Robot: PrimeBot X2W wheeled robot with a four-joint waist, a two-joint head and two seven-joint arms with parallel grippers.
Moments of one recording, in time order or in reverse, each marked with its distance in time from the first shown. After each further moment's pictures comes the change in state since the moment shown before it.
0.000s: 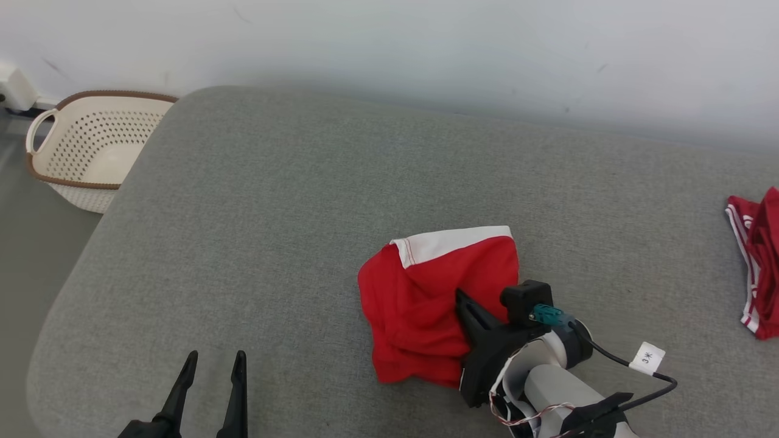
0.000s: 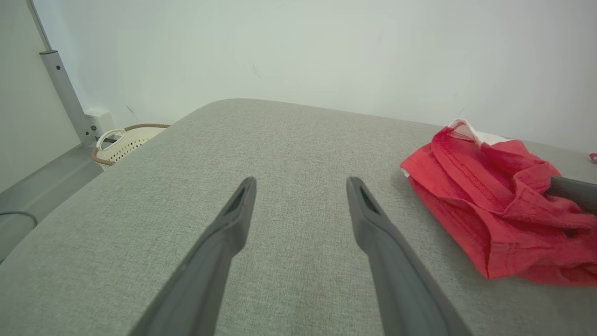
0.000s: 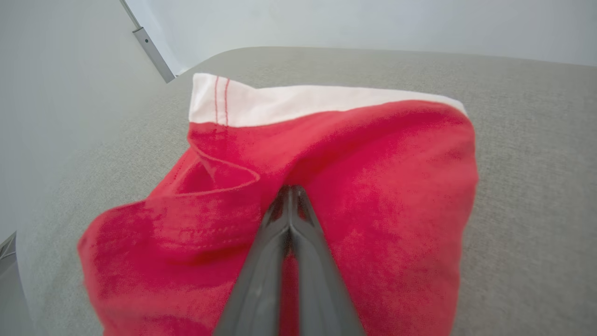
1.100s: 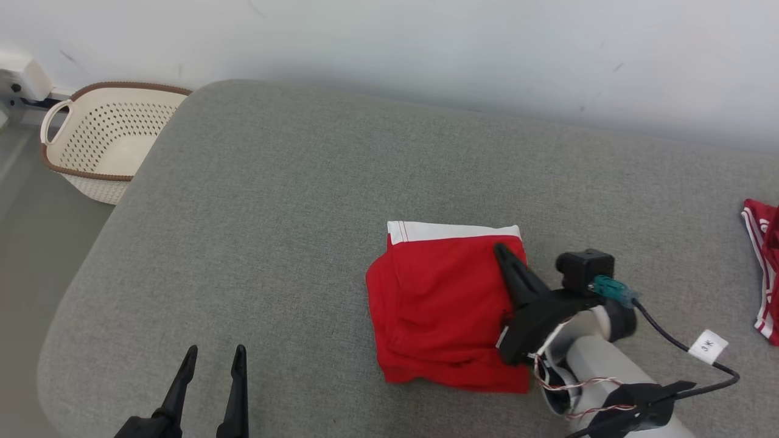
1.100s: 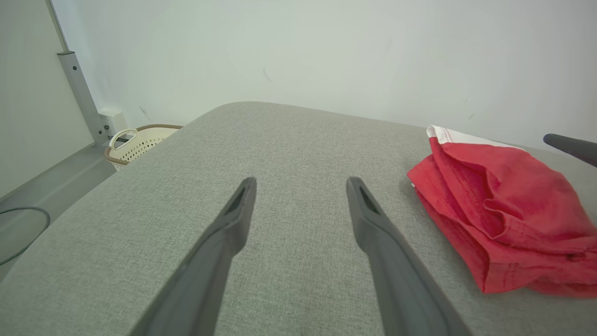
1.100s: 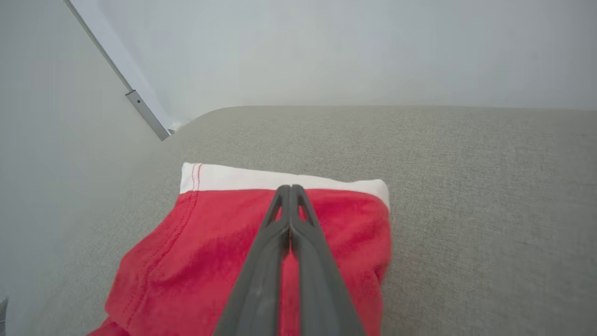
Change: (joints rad) left arm -0.007 0.000 -0.010 -0.010 -0.016 0.016 0.000; right arm 0.008 -0.064 -0.131 -0.139 0.021 0.000 0.000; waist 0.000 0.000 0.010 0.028
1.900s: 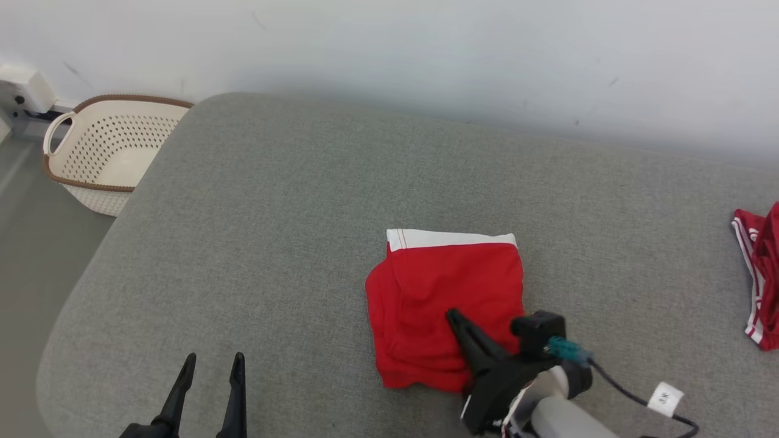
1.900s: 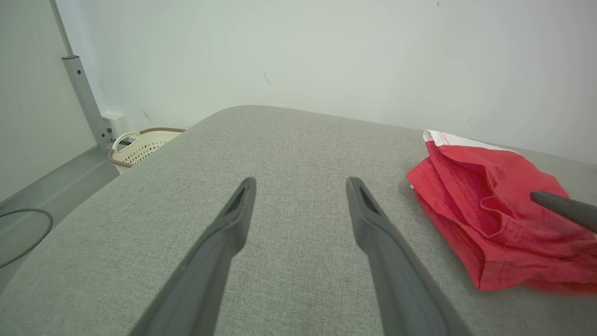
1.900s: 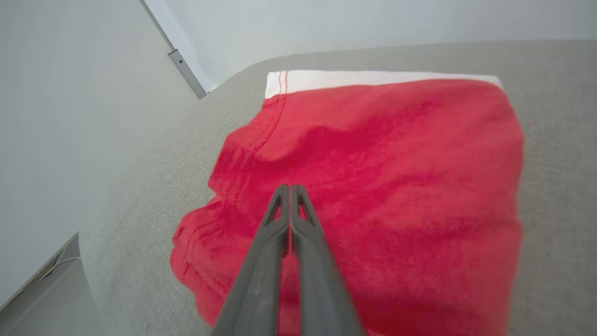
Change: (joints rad) left arm 0.013 0.000 0.004 0.002 0.009 -0.001 0.000; right arm 0.144 0.044 0.134 -0.054 0.027 0.000 0.000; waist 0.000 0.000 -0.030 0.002
